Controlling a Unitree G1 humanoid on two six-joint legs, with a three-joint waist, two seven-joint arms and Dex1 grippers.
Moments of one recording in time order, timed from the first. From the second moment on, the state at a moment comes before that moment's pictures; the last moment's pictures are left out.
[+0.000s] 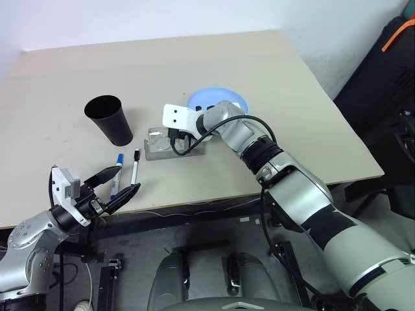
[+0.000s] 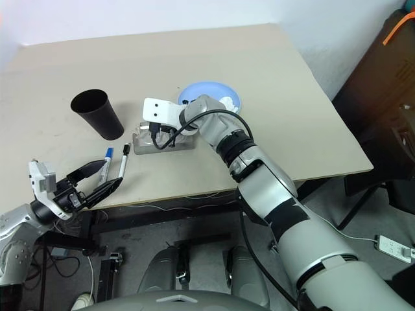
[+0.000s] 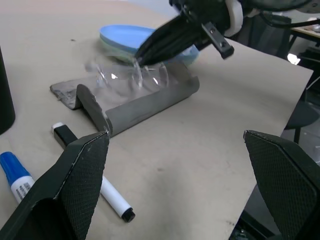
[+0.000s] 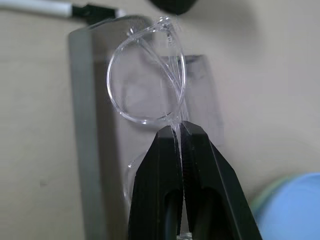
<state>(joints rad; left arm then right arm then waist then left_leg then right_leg) 0.14 0.59 0.41 -0.17 -0.67 0.25 -1.00 -1.28 -0.05 0.49 0.94 -0.27 0.16 0.87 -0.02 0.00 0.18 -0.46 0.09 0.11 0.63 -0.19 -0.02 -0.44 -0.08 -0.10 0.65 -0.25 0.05</state>
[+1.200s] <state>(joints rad) 0.10 0.59 0.39 -0.15 -0.66 0.25 -1.00 -1.32 -0.02 0.40 0.97 -0.26 0.34 0.96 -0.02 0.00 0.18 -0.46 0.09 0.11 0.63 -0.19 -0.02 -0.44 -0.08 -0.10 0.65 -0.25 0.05</state>
